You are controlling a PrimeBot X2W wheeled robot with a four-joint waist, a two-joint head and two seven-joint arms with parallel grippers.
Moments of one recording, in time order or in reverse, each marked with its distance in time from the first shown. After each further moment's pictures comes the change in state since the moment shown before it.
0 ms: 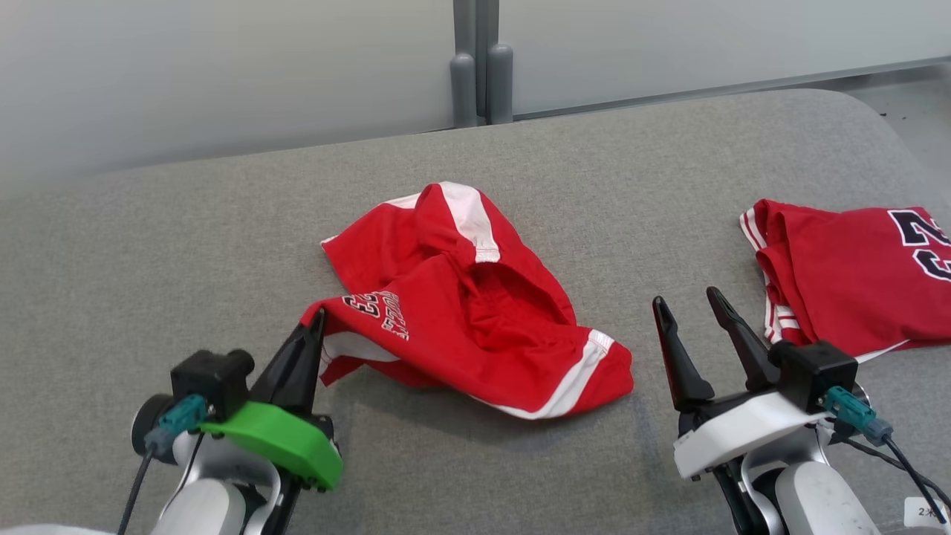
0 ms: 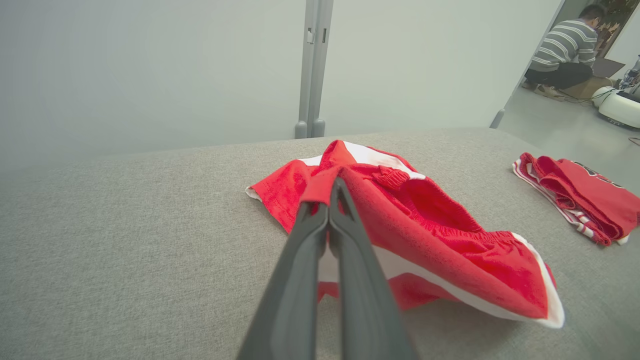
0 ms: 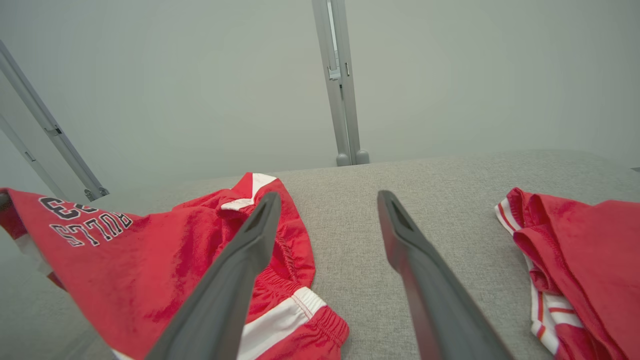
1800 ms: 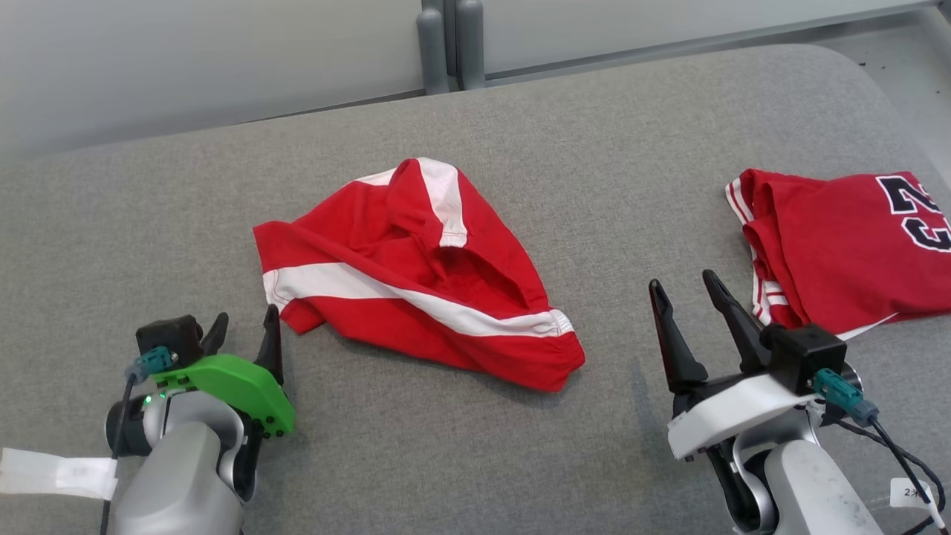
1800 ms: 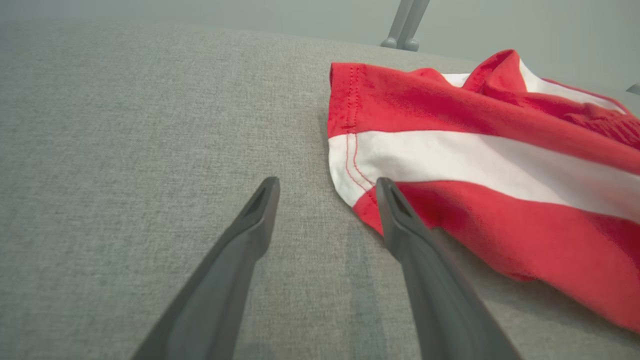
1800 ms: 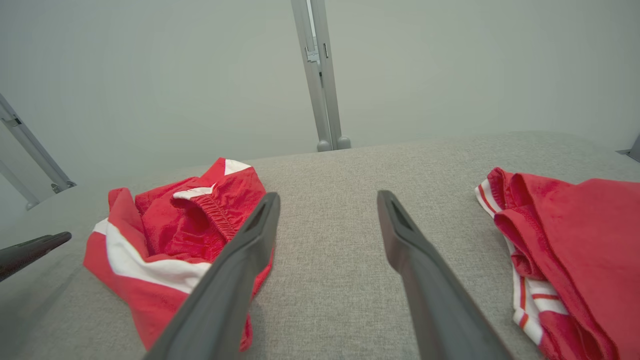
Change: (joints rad) left arm -0.443 -0.127 0.068 0.974 -0.068 -0.121 -0.216; right arm -0.093 0.000 0.005 0.111 -0.012 0.000 -0.058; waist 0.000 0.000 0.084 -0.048
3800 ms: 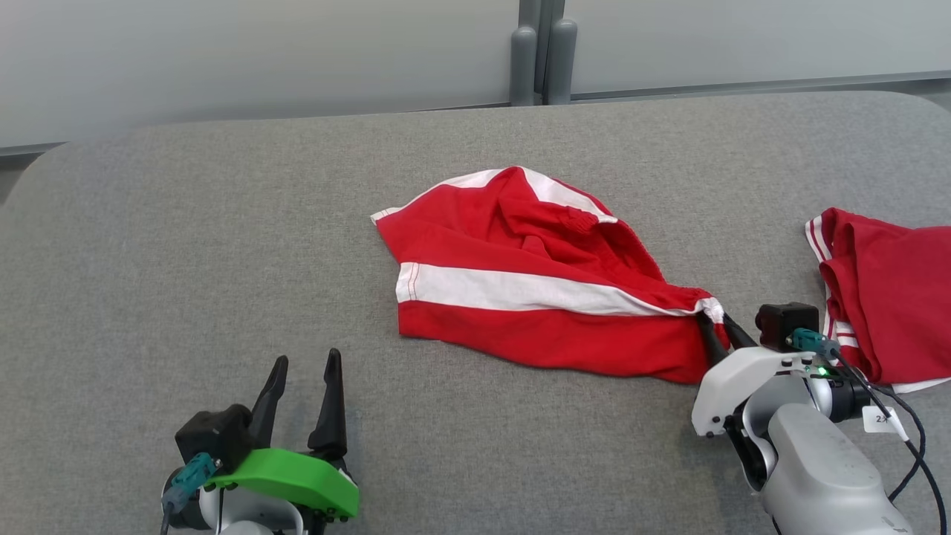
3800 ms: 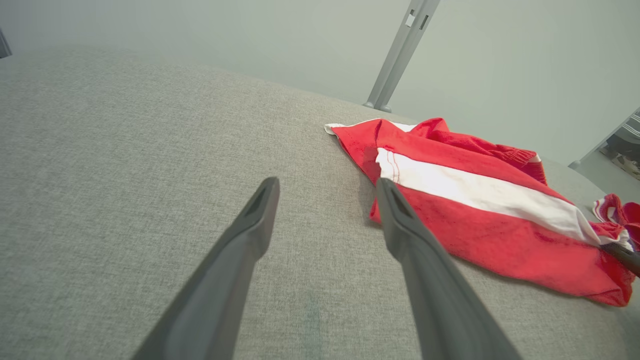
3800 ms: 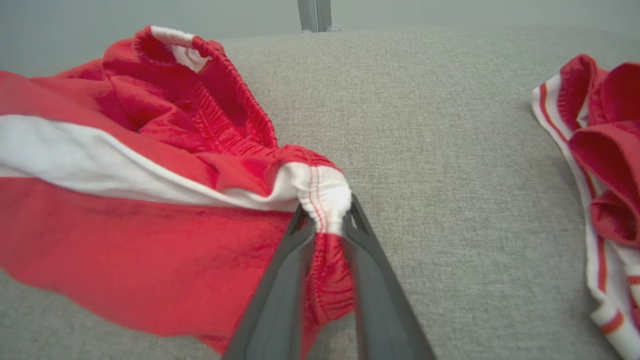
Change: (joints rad) left arm 0.486 -0.063 0.055 -0.749 0.067 0.112 0.047; right arm -0.332 -0.050 -0.024 0.780 -0.011 0.000 -0.076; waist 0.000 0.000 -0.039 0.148
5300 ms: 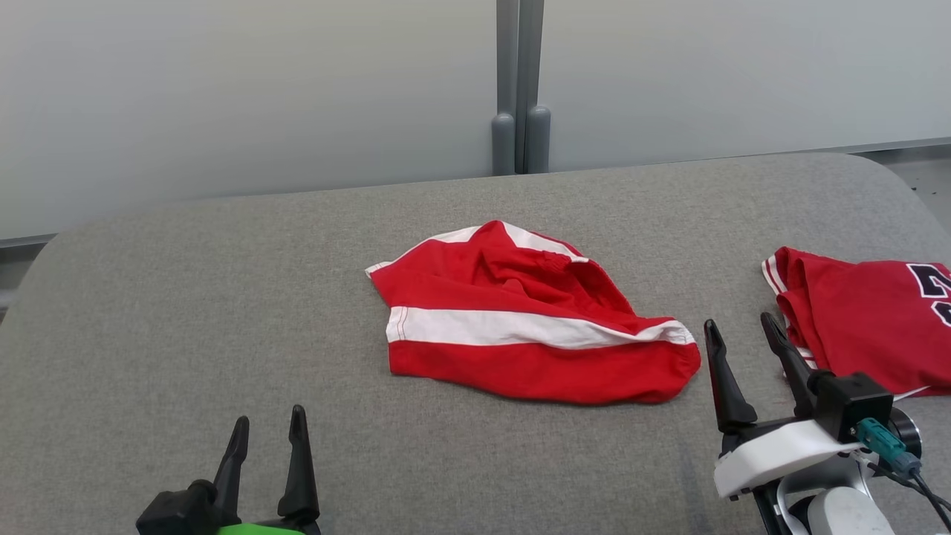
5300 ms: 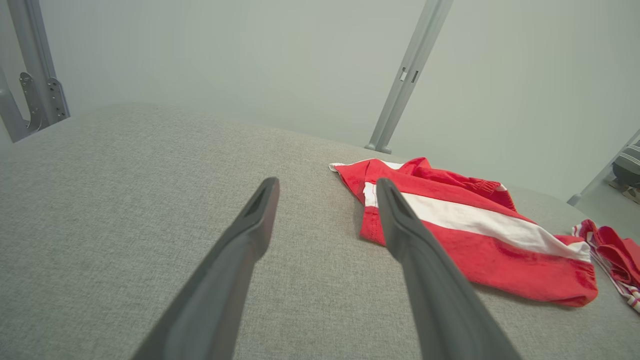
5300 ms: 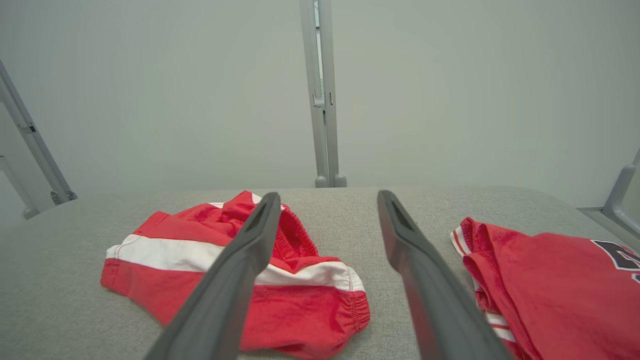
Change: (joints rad) left arm 0.222 0.048 0.020 -0.223 0.004 0.105 -0.022; right arm 0.471 0.049 -0.095 -0.833 -0.082 0.000 0.059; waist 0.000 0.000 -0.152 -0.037
